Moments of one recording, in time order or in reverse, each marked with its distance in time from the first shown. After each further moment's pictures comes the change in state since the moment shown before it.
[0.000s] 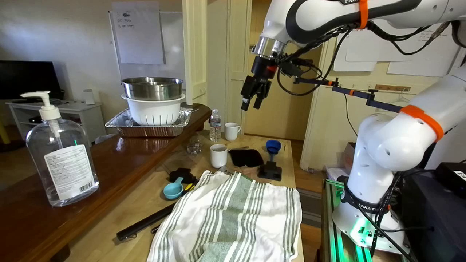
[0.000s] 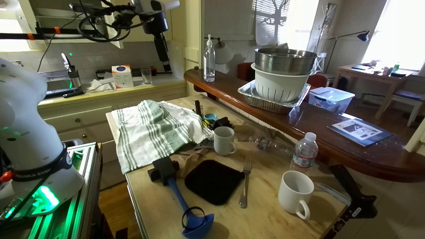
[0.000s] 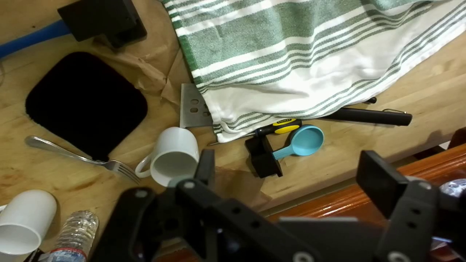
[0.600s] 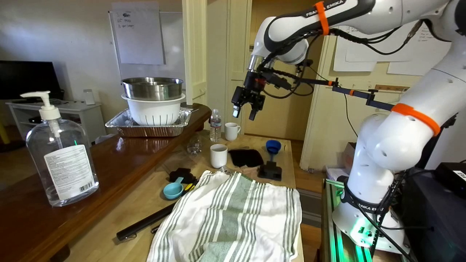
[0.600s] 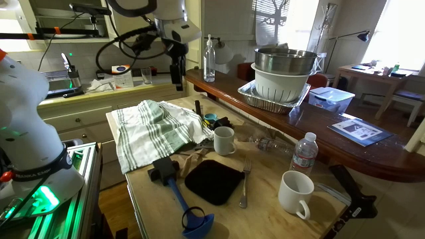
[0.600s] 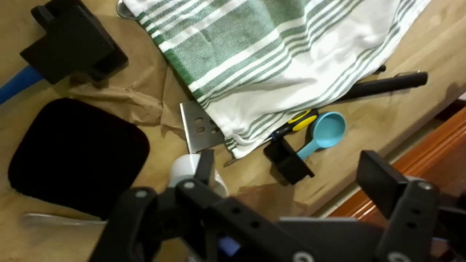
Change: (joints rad) arm -0.045 0.208 -0.116 0.035 0.142 0.068 0.011
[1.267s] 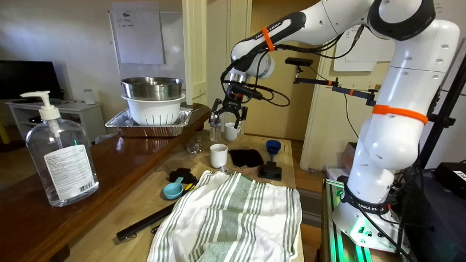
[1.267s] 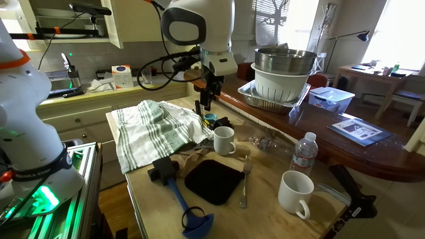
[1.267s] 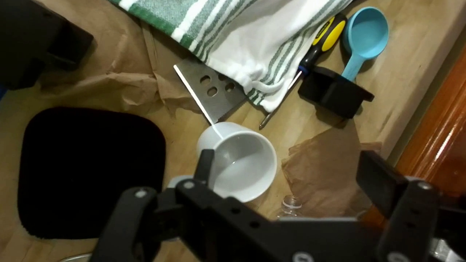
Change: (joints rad) arm -0.060 0.424 -0.040 0.264 0.101 0.064 0.219
